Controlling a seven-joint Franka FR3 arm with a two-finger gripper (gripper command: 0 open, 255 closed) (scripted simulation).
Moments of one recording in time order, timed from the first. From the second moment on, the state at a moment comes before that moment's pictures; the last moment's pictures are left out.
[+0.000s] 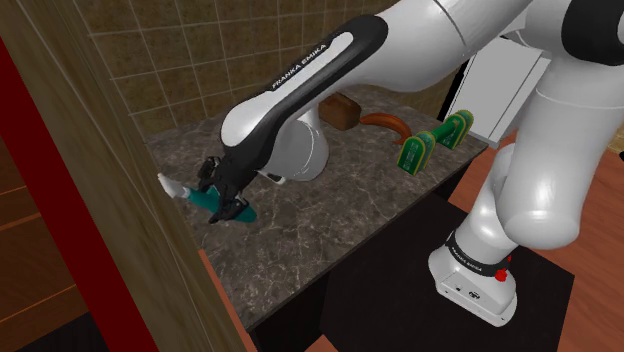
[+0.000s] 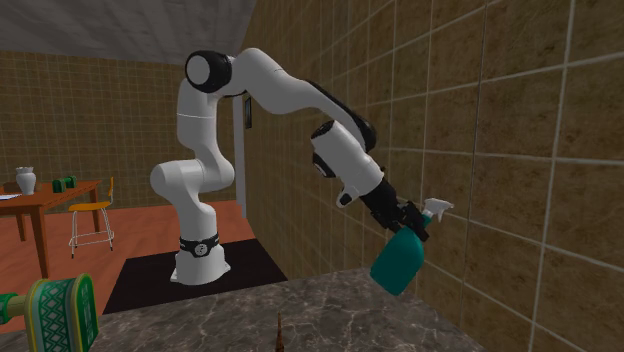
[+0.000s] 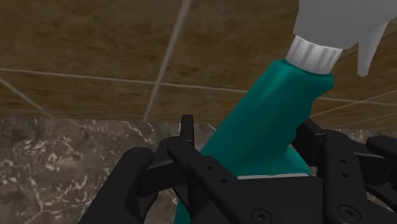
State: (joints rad) arm 0.37 0.18 0.45 -2.23 1.09 3.00 1.29
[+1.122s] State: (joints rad) arm 0.39 0.01 0.37 -2.23 0.77 2.83 1.64
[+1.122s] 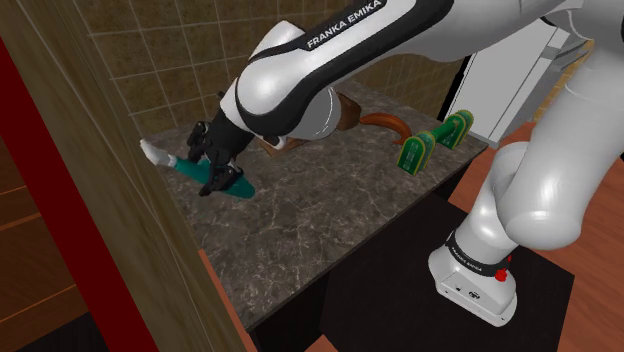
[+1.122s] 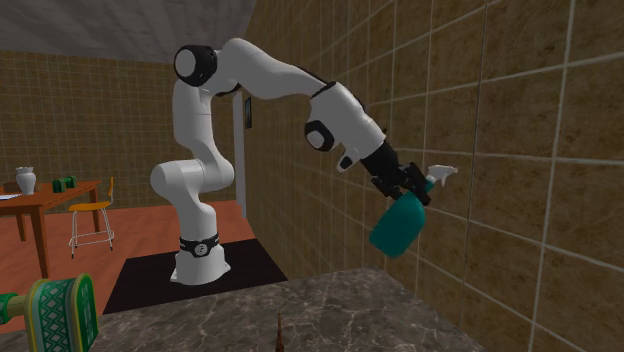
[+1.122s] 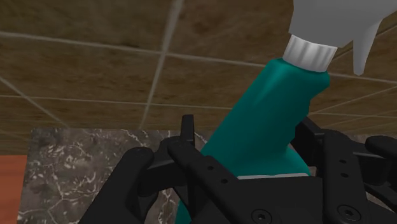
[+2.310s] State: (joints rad) arm 0.36 -0.11 0.35 -2.12 0.59 2.63 1.84
